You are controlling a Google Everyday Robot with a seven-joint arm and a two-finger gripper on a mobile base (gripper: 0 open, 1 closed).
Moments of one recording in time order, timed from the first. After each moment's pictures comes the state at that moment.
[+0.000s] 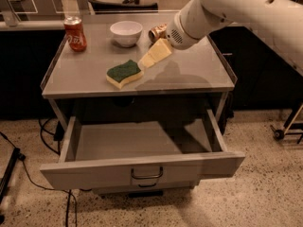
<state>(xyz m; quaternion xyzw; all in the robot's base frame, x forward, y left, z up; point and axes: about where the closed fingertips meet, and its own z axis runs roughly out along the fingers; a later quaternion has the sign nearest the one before) 0.671 -0.040 0.917 -0.41 0.83 0.09 0.35</state>
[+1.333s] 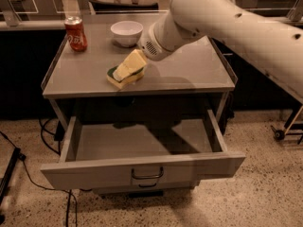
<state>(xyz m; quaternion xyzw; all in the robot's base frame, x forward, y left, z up) 0.657 0.032 0.893 -0.44 0.81 0.14 0.35</state>
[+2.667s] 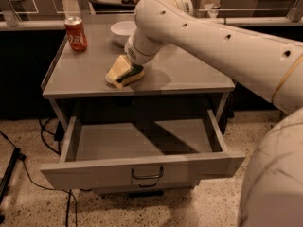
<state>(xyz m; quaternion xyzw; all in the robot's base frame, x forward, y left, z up) 0.710 0.061 0.841 -0.39 0.86 0.08 0.31</state>
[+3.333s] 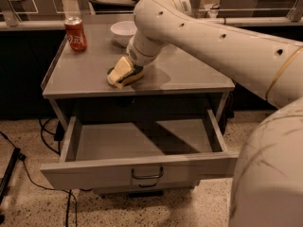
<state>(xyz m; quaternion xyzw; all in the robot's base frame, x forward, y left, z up) 0.713 0.052 0.828 -0.37 0.88 0.07 0.29</state>
